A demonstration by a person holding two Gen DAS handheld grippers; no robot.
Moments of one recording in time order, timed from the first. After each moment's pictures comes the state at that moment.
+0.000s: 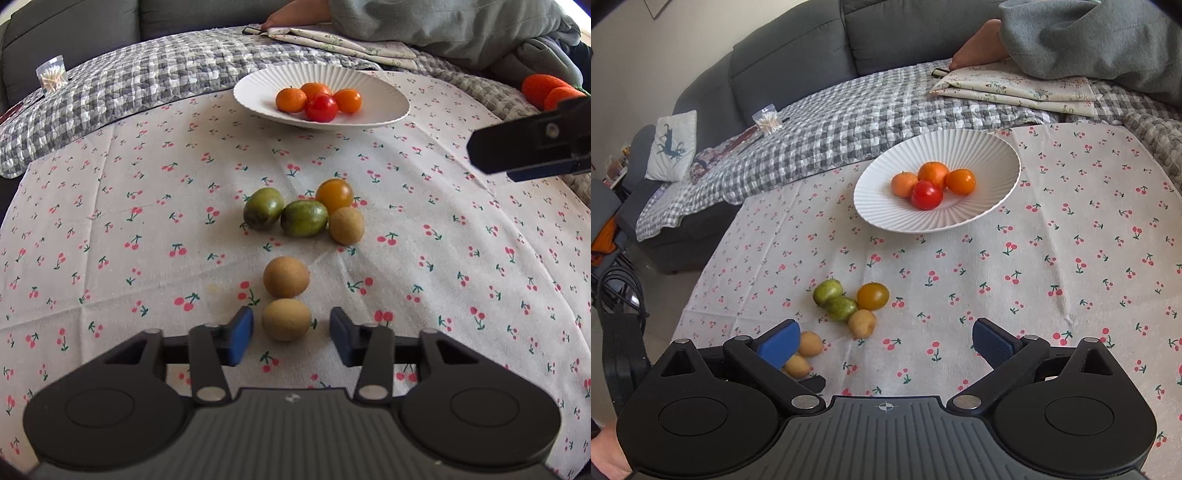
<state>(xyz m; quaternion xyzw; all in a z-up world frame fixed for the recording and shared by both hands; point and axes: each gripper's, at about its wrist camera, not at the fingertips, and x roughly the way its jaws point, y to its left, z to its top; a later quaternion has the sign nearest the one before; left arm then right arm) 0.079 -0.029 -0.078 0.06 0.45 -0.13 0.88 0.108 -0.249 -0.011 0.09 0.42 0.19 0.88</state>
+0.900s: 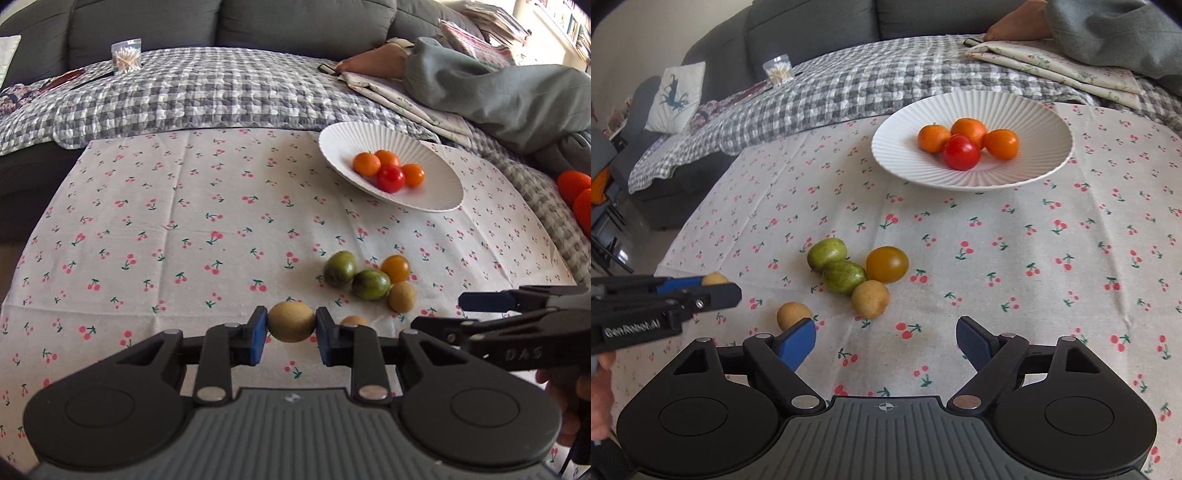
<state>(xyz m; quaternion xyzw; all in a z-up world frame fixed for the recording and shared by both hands) 0.090 0.030 -0.041 -0.04 0.42 -0.06 0.90 0.124 -0.198 -0.064 0.03 0.44 0.20 0.87</state>
